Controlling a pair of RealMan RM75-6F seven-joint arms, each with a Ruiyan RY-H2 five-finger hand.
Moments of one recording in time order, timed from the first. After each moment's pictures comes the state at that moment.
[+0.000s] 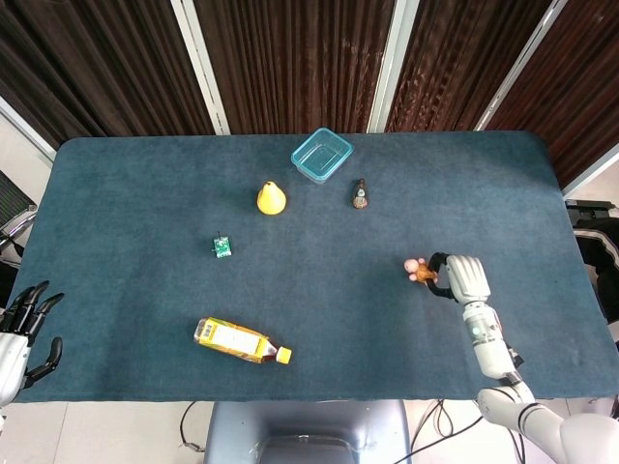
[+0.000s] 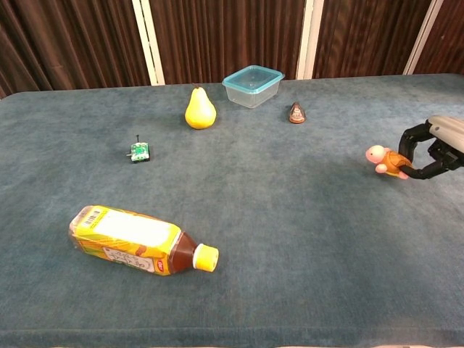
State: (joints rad) left arm -0.08 -1.13 -0.01 -1.46 1.64 1.62 -0.15; right arm 0.51 -1.75 0.17 -0.76 -1.34 1.02 0.30
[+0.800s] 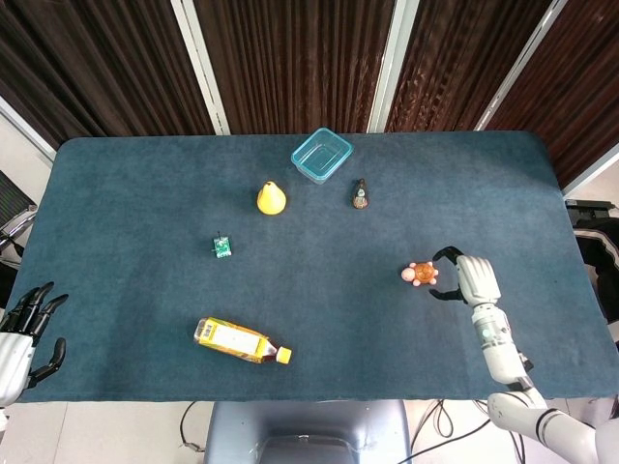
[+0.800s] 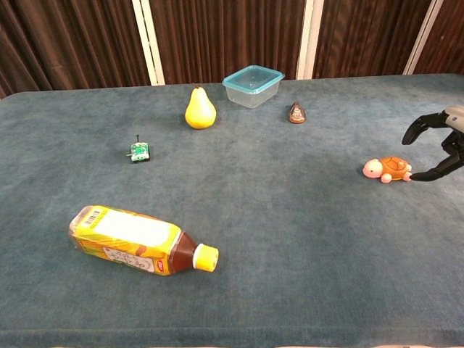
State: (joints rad) left arm -0.08 -1.13 0.00 -1.47 1.64 1.60 -0.13; right arm 0.48 -1.65 0.20 -0.95 -1.28 1.02 0.23
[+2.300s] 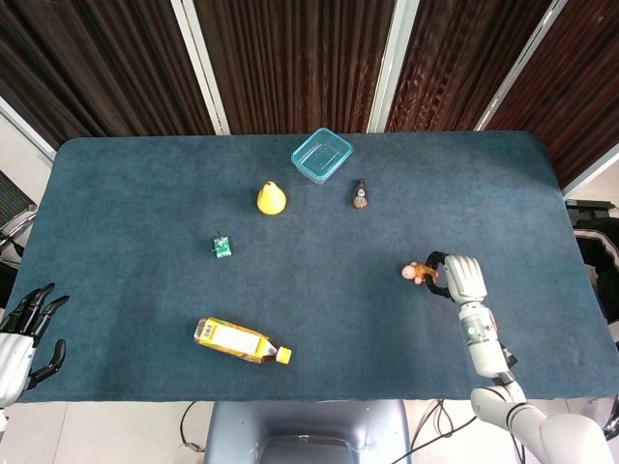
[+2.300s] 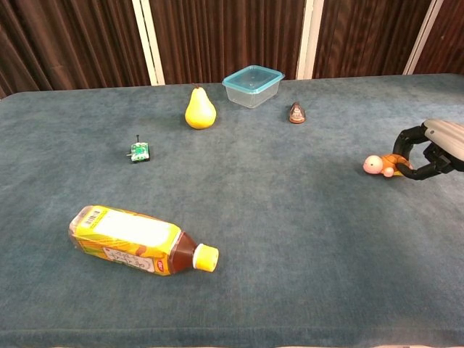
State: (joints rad) left arm -0.08 -1.12 0.00 -1.47 1.65 1.59 -0.14; right arm 0.52 -1.85 0.17 -0.60 -1.36 1.05 0.36
